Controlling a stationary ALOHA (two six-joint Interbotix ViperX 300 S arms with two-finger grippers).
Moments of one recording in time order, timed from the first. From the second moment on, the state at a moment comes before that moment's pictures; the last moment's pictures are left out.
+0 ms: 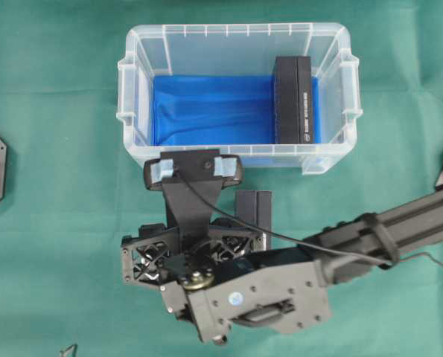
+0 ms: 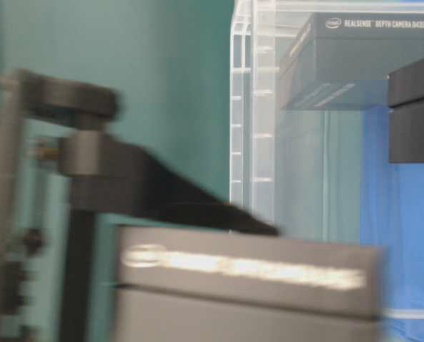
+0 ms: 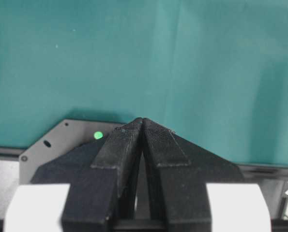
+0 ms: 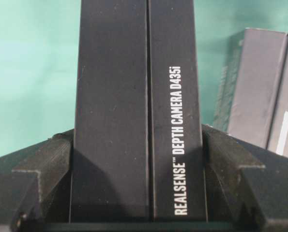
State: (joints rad) left arm -0.19 -0.77 0.42 0.02 1.53 -0.34; right arm 0.34 0.61 -0.76 -0.40 1.64 1.97
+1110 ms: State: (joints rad) left arm -0.19 -0.77 0.44 0.02 1.53 -0.34; right arm 0.30 0.64 -0.49 -0.27 1.26 2.06
